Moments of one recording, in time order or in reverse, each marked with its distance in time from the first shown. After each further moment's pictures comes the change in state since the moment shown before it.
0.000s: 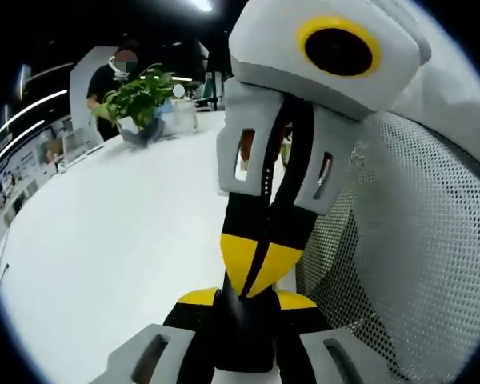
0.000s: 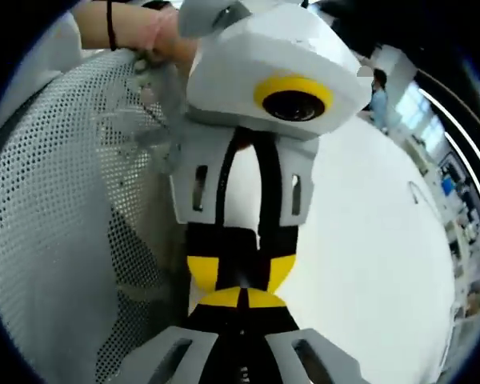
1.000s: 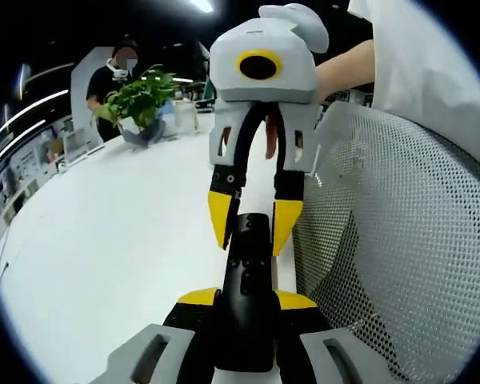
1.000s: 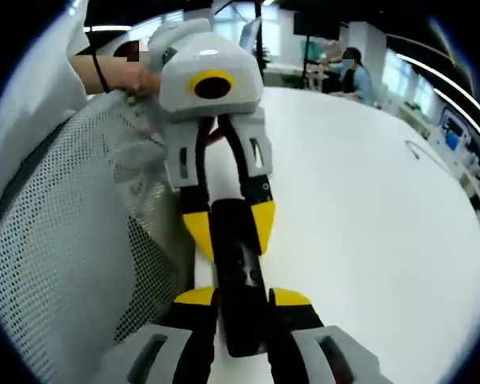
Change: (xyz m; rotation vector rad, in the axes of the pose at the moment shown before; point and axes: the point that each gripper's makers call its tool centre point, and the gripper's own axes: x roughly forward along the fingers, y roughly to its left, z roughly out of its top) left arm 0.000 0.001 0.000 -0.006 -0.009 0.002; right arm -0.023 0.000 -0.036 0.151 -0.070 0.141
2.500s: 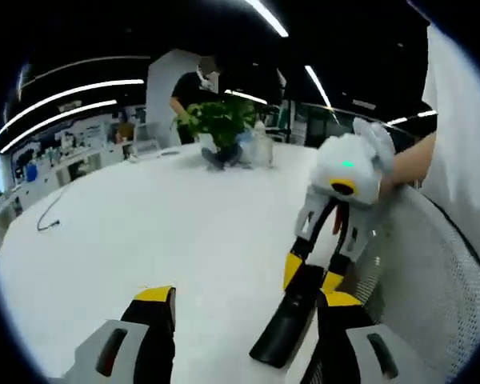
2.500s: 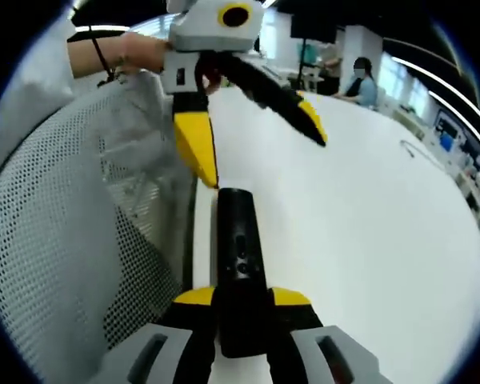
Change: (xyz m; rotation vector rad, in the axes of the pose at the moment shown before) left arm -0.085 0.052 0.057 -0.219 -0.277 0.434; right arm 0.007 0.001 -0.009 0.020 -0.026 -0.047
